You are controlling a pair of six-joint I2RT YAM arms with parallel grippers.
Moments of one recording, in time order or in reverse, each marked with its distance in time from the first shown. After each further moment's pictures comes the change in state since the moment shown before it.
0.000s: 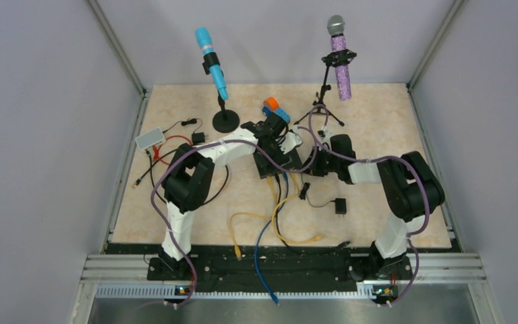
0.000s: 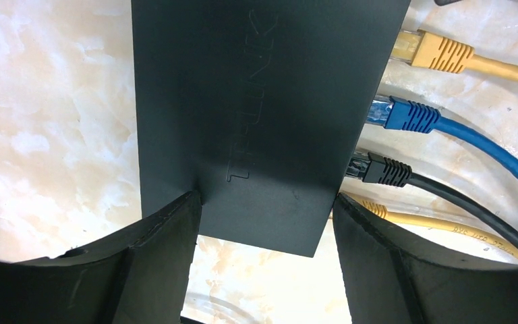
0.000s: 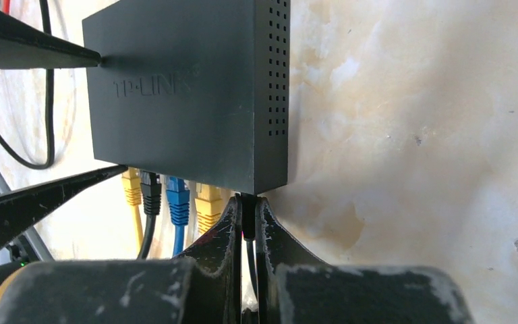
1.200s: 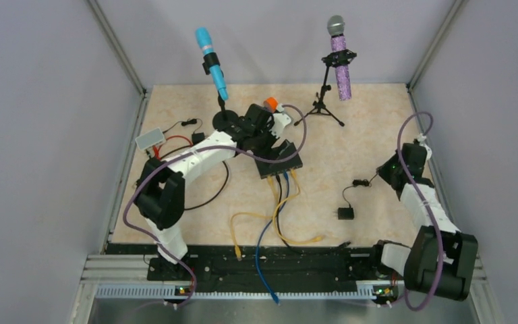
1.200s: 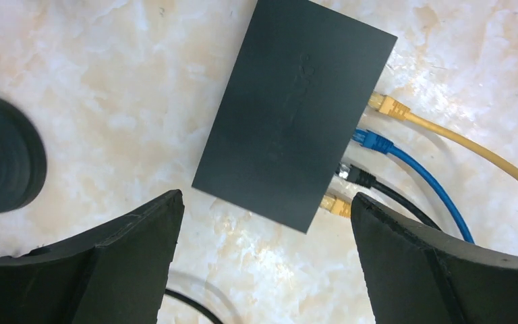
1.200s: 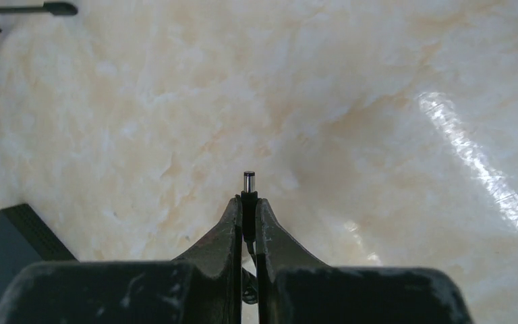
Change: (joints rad) left arm 0.032 -0.225 -0.129 0.188 0.035 -0.187; right arm -0.495 -0.646 -0.163 -0.504 0.494 0.058
